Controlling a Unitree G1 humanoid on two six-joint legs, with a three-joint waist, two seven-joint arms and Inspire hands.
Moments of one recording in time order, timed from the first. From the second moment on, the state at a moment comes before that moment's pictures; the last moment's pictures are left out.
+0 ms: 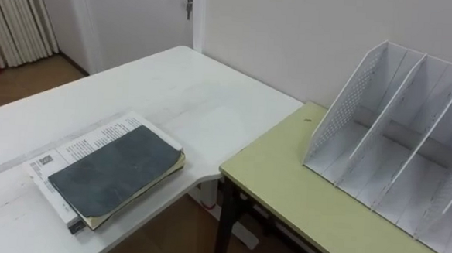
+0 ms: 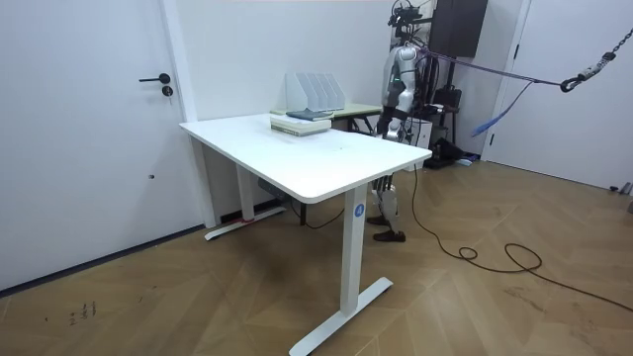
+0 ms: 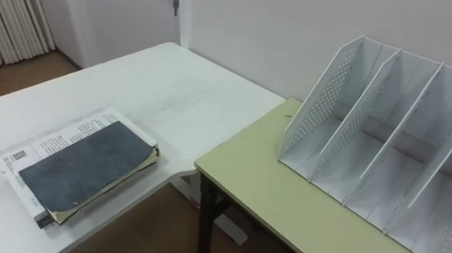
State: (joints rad) left arm 0.23 0.19 -0.02 1.05 0.38 0.19 -0.11; right arm 0.10 -0.22 0.12 1.31 -0.36 0.16 0.14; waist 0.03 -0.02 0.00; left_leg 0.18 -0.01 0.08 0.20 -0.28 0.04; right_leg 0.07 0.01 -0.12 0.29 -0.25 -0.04
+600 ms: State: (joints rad) left arm 0.14 0.22 -0.24 0.66 0.78 0.12 -0.08; right arm 0.06 -0.23 0.18 1.27 -0.41 0.09 0.11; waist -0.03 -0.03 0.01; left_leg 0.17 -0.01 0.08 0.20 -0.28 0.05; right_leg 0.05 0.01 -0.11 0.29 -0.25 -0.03
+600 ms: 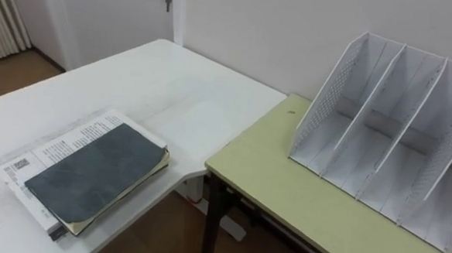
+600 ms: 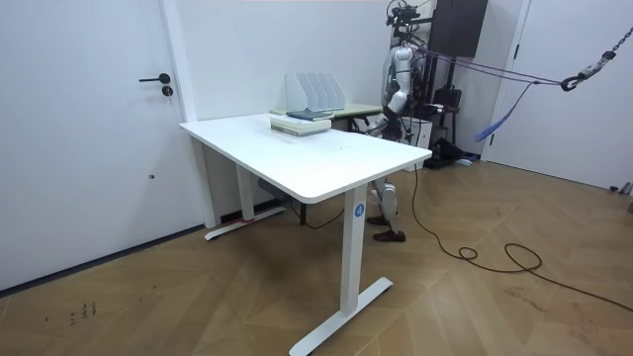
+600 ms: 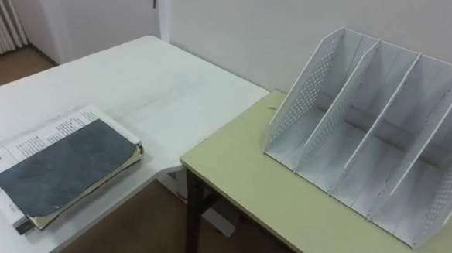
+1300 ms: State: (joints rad) left arm 0.11 0.27 -0.52 0.10 0.88 0.04 -0.07; right arm 0.02 -0.23 0.23 1.27 -0.45 0.05 0.11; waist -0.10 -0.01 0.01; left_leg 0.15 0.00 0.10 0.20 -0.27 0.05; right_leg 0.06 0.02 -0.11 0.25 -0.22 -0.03
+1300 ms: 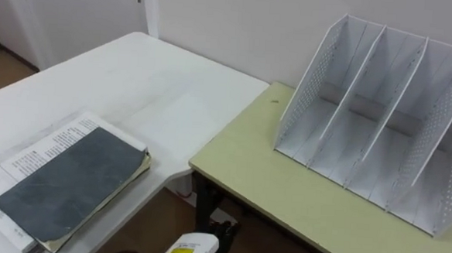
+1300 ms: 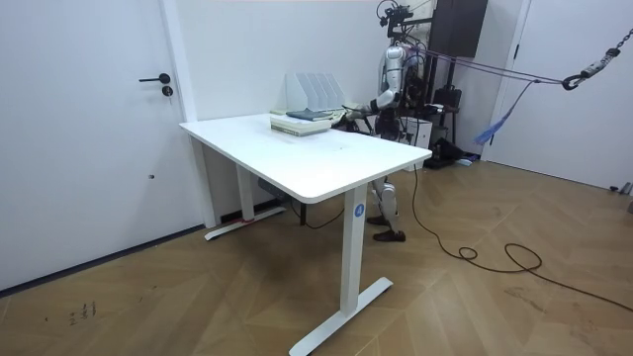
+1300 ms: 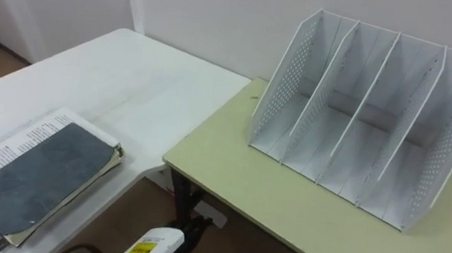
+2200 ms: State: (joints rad) left arm 0.13 0.35 -0.32 -0.15 1.05 -0.03 0.12; right arm 0.03 -0.23 0.21 1.33 -0.41 0.04 0.12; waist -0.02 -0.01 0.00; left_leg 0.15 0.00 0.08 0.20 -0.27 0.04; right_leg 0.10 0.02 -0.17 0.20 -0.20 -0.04
